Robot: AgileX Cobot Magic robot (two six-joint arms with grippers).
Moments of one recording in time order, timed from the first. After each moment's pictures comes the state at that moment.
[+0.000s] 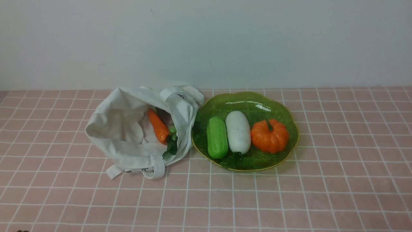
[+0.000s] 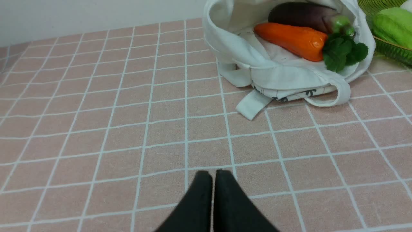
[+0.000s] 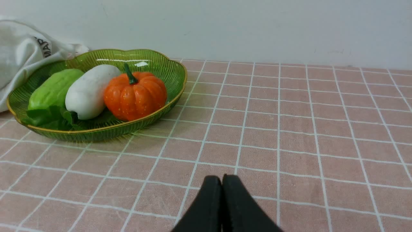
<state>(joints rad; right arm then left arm) 0.12 -0.01 0.02 0.04 0.39 -0.02 -0.09 -0.01 0.02 0.05 0.39 0.01</state>
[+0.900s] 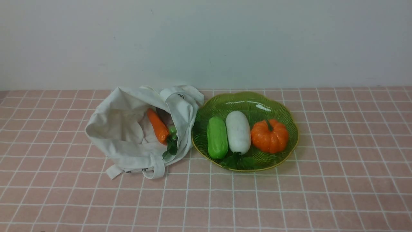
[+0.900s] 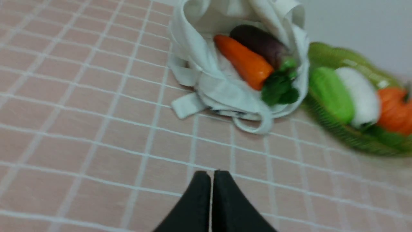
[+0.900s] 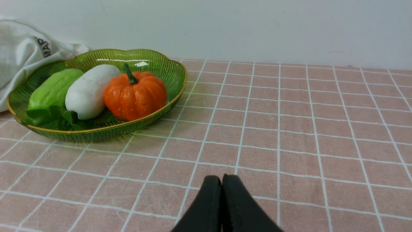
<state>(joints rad) 0.12 -0.01 0.02 0.04 0.39 -0.02 -0.09 -0.01 0.03 -0.45 0.39 -0.21</state>
